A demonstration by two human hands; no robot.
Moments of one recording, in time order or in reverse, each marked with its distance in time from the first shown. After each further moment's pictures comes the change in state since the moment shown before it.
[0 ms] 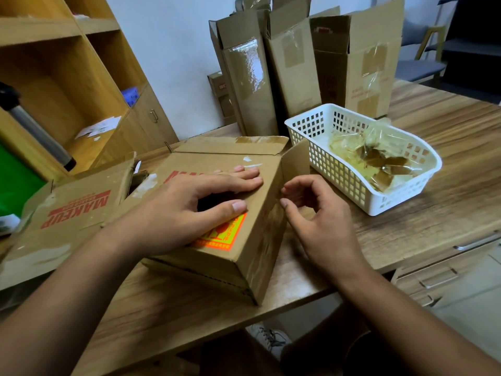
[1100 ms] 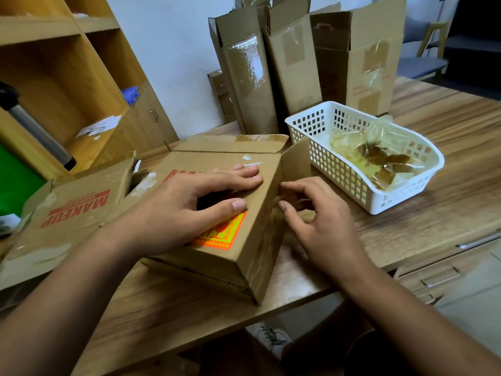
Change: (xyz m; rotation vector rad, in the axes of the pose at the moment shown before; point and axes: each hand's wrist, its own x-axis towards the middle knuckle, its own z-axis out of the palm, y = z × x) left_hand 0.000 0.000 -0.001 0.005 0.000 -0.020; right_hand 0.000 0.002 -0.005 -0.209 -0.053 -0.114
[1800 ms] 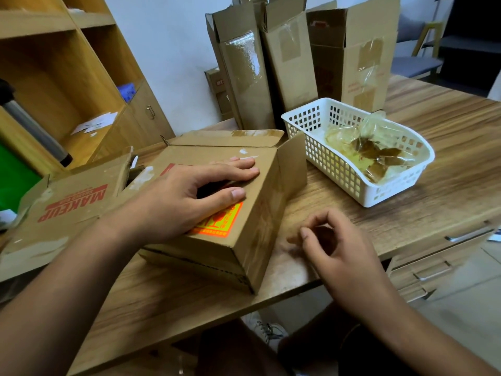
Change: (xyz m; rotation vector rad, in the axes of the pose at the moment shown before) left_hand 0.001 0.003 0.001 -0.009 -0.007 -0.074; right_hand -0.053 -0.020 -0.029 0.184 -0.102 0.262
